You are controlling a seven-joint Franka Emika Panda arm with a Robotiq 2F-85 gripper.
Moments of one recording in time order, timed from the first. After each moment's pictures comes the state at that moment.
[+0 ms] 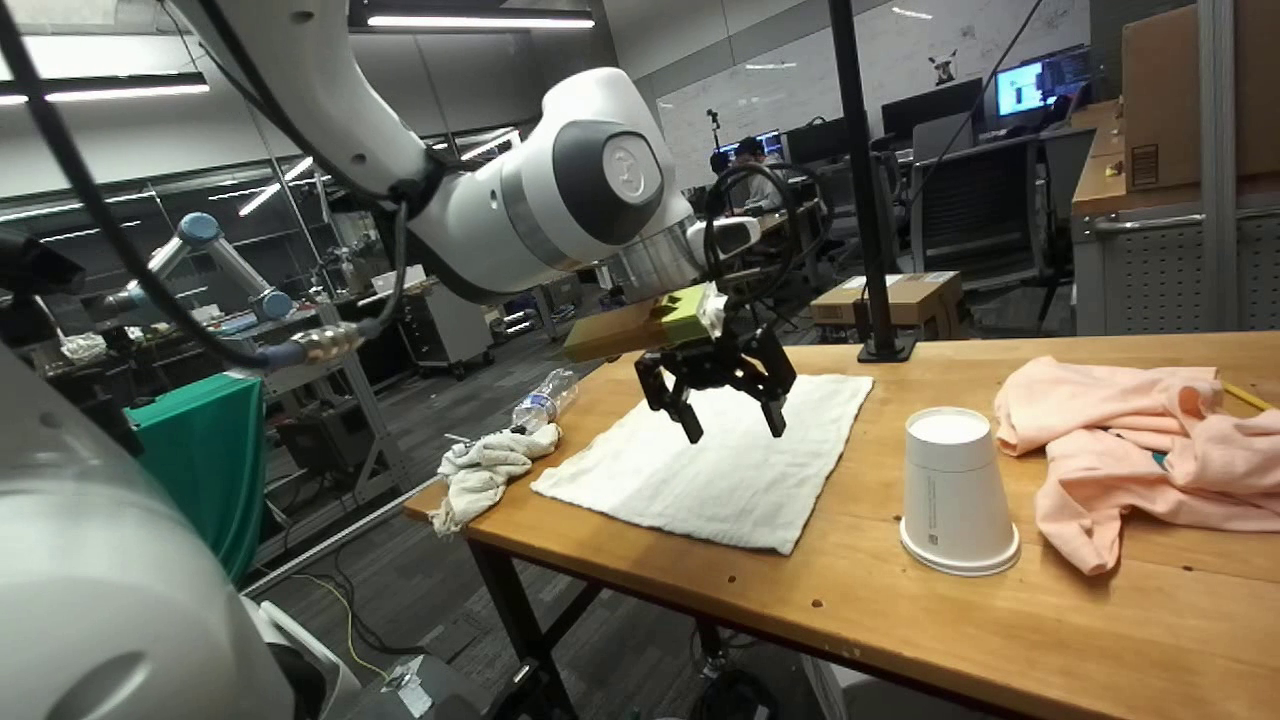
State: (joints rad) arm -0.03 -0.22 0.04 -2.67 -0.24 2.54 0.08
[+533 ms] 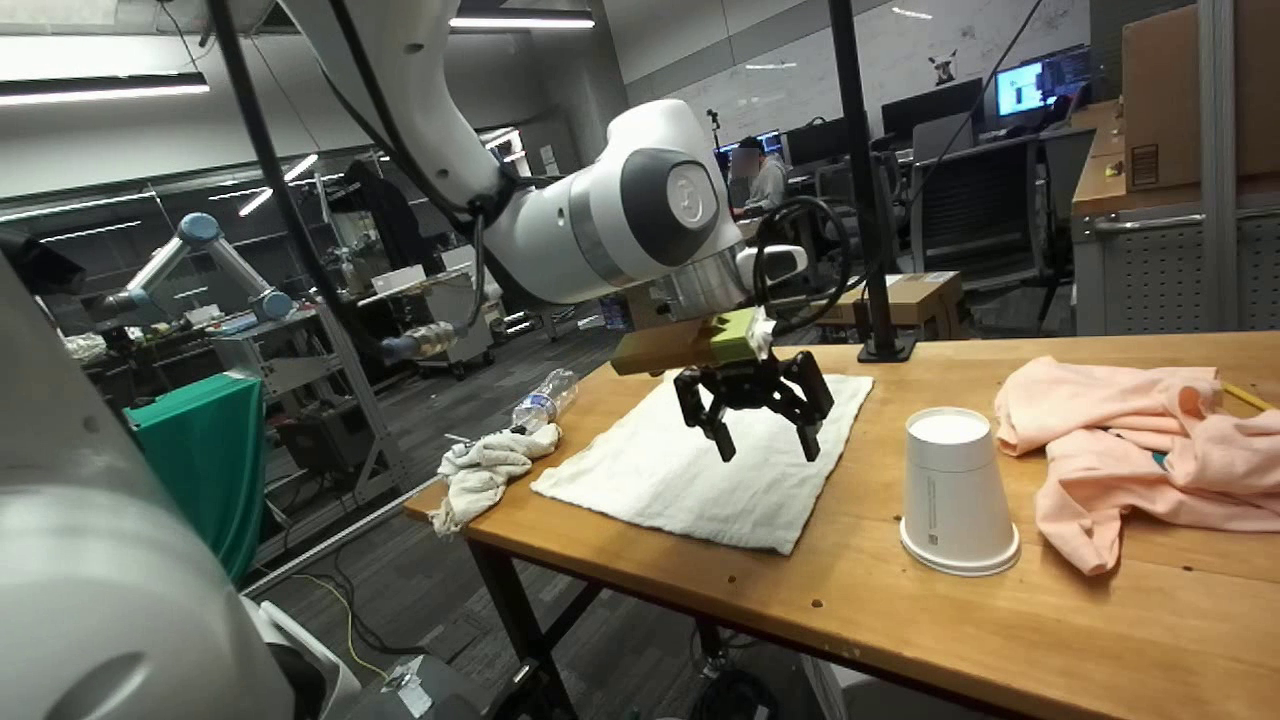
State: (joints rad) arm -0.03 -0.05 -0.01 -2.57 -0.24 2.54 0.07
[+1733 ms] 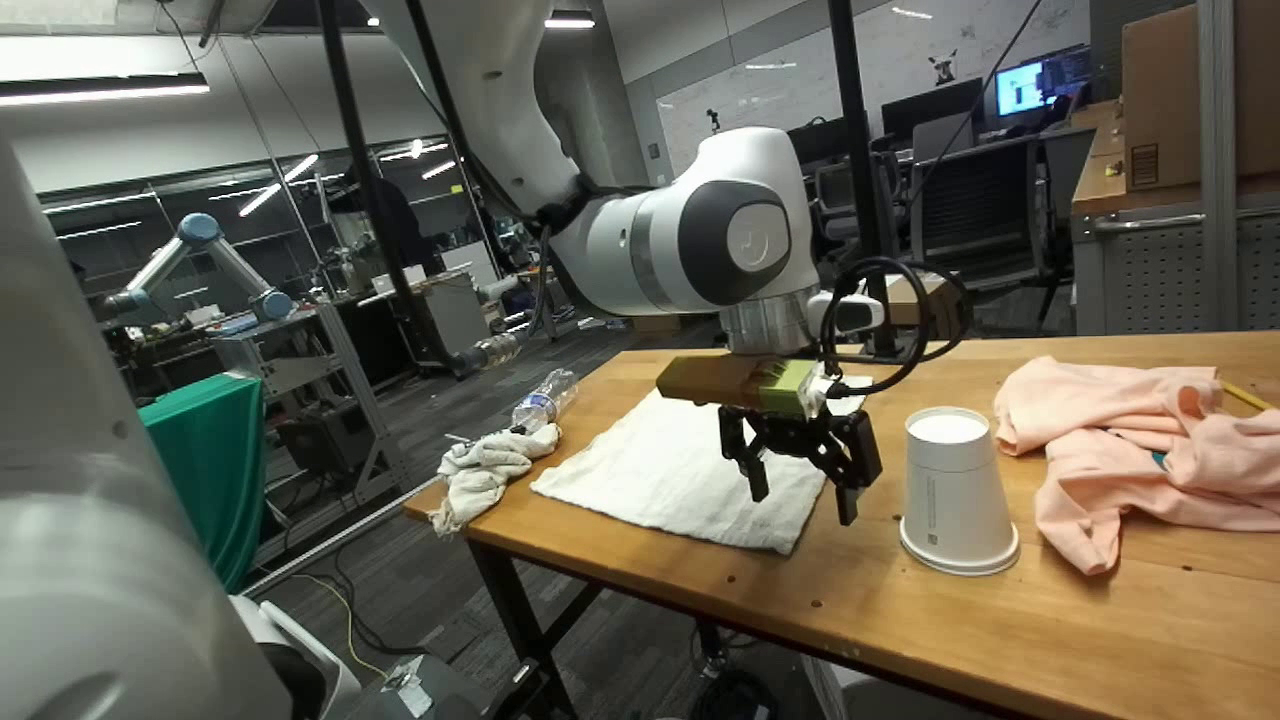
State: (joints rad) arm -0.08 0.07 -0.07 -2.52 -0.06 2.50 -0.02
